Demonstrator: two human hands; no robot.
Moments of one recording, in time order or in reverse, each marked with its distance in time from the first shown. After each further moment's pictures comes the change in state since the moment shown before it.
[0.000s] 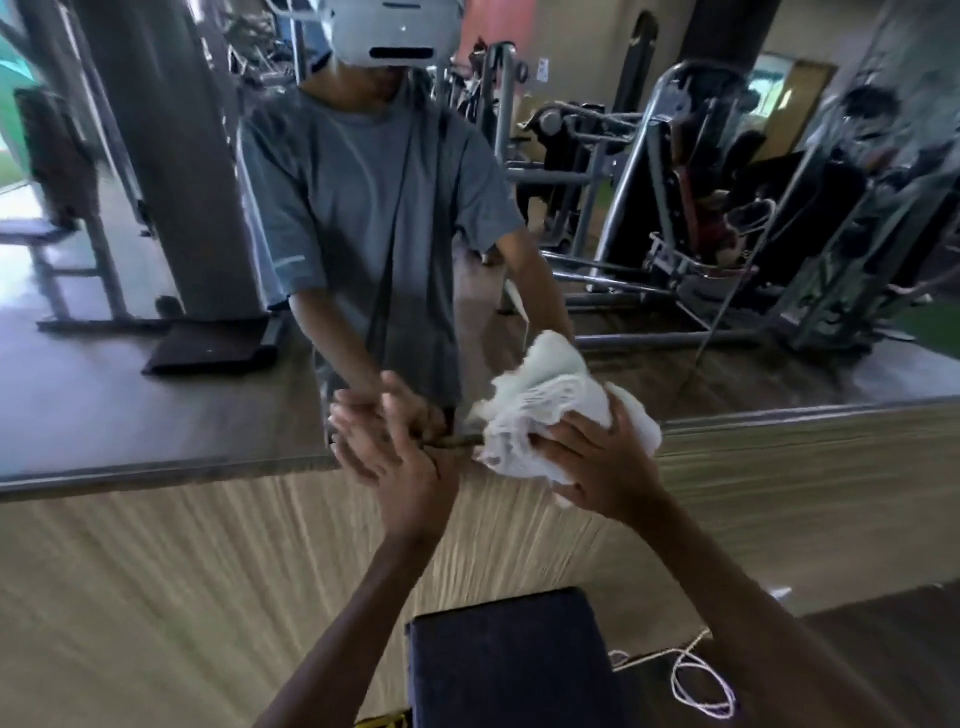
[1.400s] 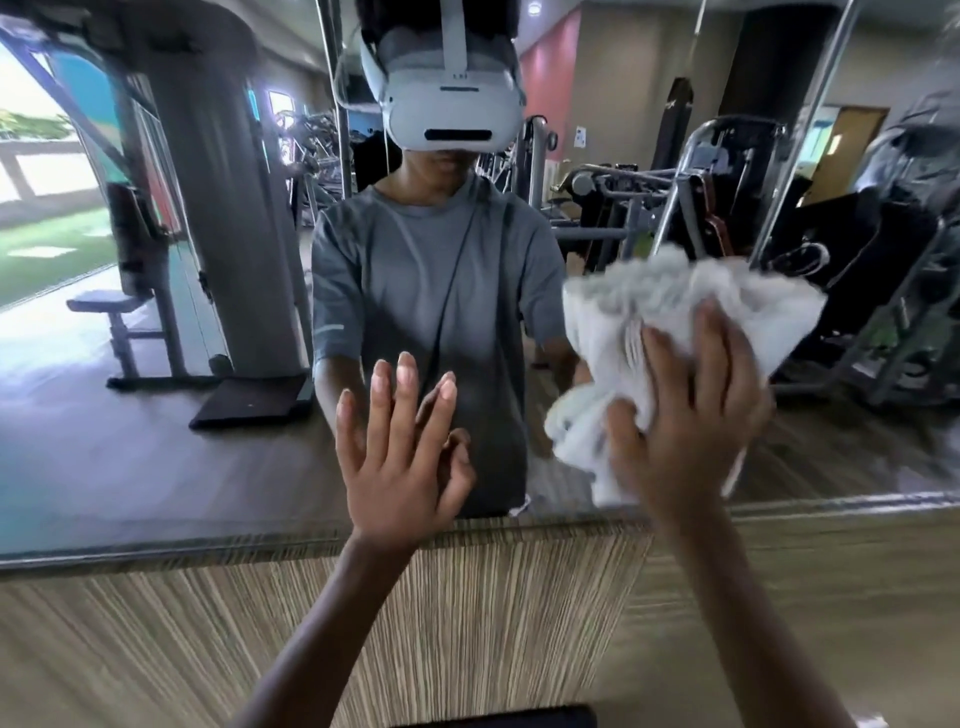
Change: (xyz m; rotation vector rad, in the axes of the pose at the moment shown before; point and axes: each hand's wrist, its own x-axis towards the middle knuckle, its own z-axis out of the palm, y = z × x) left_hand 0.080 0.059 0.041 0.385 0.411 0.687; right_hand 0.042 0.106 -0.032 0.019 0.589 0.765
